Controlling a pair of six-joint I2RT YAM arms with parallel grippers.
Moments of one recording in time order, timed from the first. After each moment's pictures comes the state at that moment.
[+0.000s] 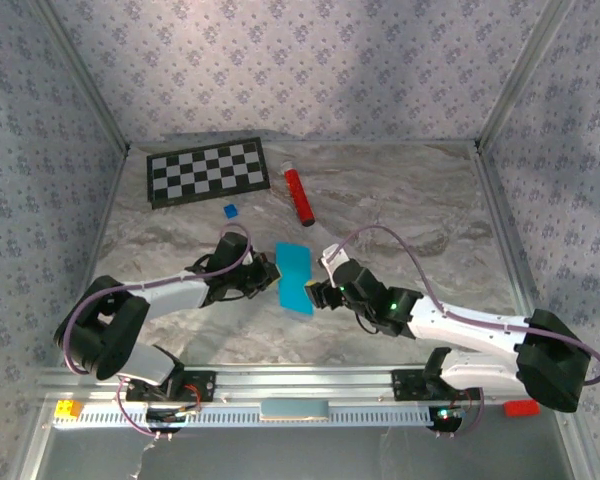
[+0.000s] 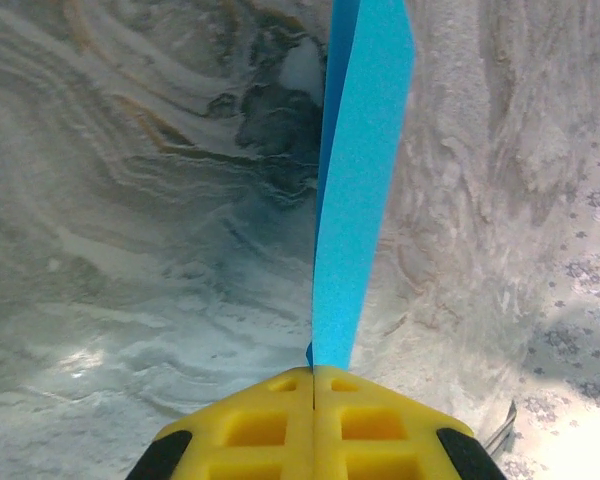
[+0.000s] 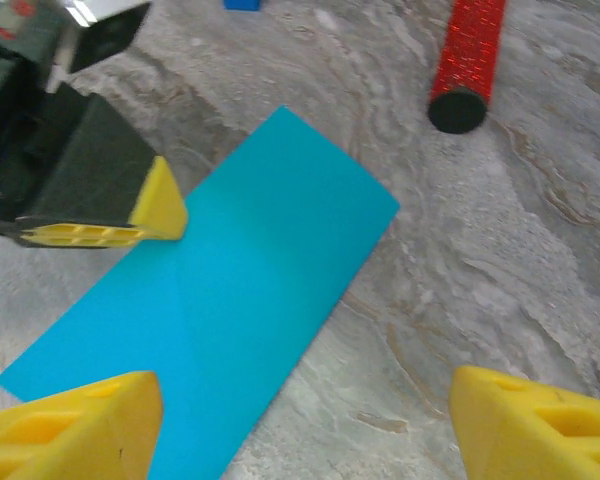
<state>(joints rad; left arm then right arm) -0.61 1.43 0.55 0.11 0.36 -1.16 1.00 1.14 0.57 -0.05 0.28 0.22</state>
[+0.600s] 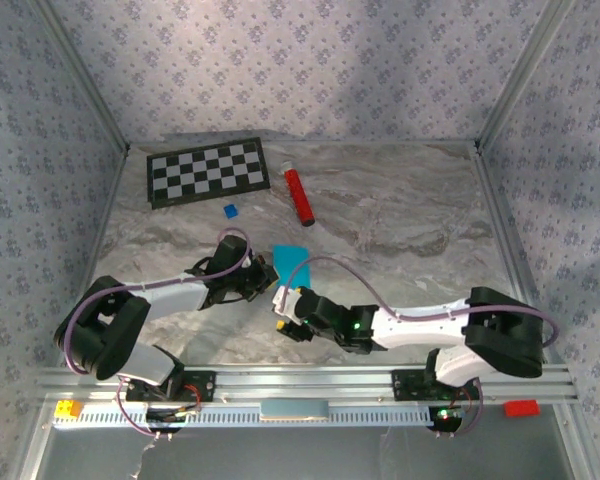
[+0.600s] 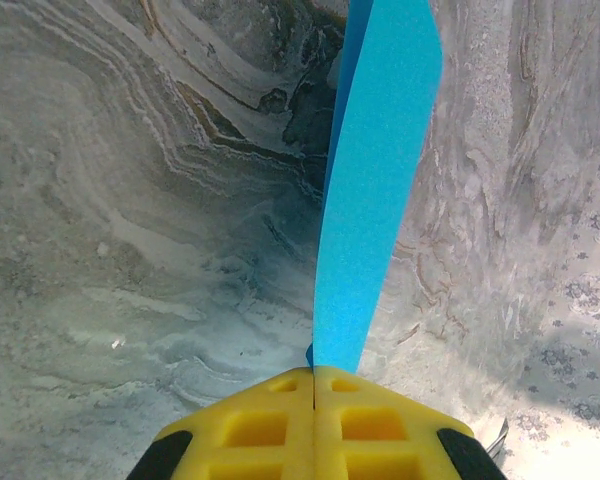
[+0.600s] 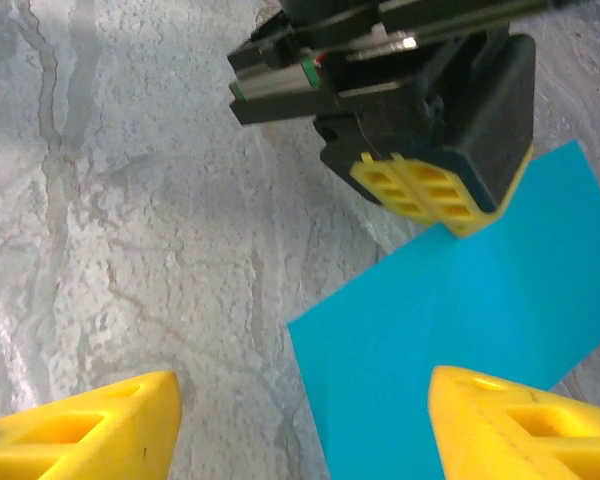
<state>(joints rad) -0.61 1.43 0.53 0.13 0.34 -1.22 1.26 1.43 0.63 0.11 0.28 -0.07</state>
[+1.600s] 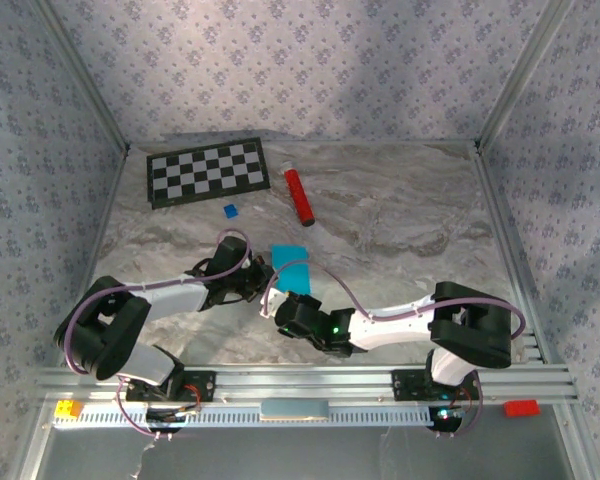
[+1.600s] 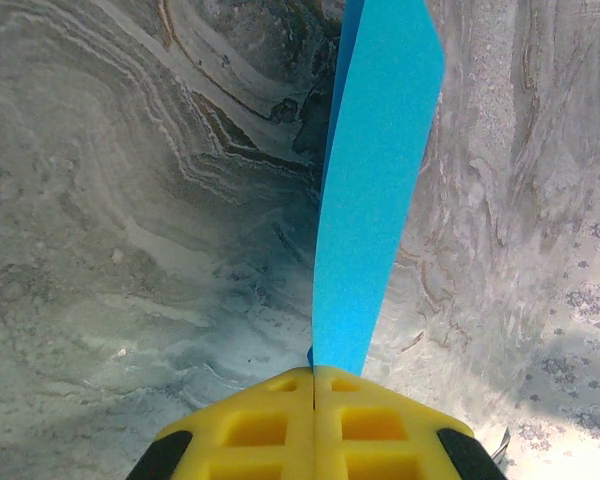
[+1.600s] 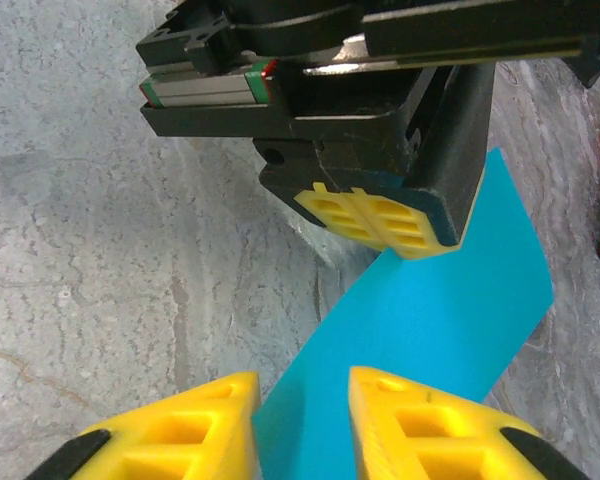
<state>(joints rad) -0.61 1.43 0.51 0.15 0.33 -1.23 1.31 1.59 0.72 0.13 0.52 -0.09</state>
